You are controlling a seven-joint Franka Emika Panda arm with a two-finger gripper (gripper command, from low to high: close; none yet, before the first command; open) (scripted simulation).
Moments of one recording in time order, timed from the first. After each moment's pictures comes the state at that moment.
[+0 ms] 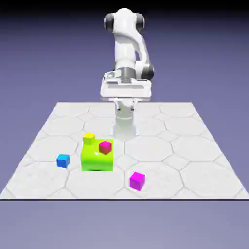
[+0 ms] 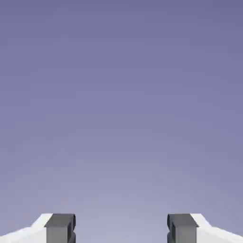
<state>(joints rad) 0.00 -0.54 0.02 -2.80 -0.03 3.03 0.79</state>
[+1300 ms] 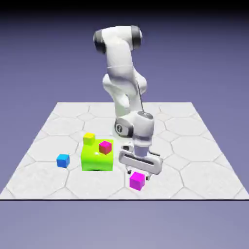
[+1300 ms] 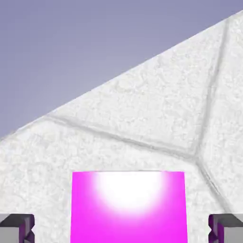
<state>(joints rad) -0.25 0.44 0.26 -2.45 -1.12 2.93 2.35</state>
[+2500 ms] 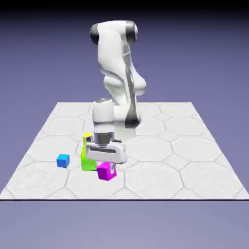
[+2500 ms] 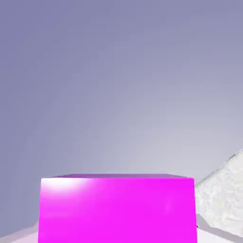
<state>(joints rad) -0.55 0.25 0.39 -2.45 0.29 3.11 1.00</state>
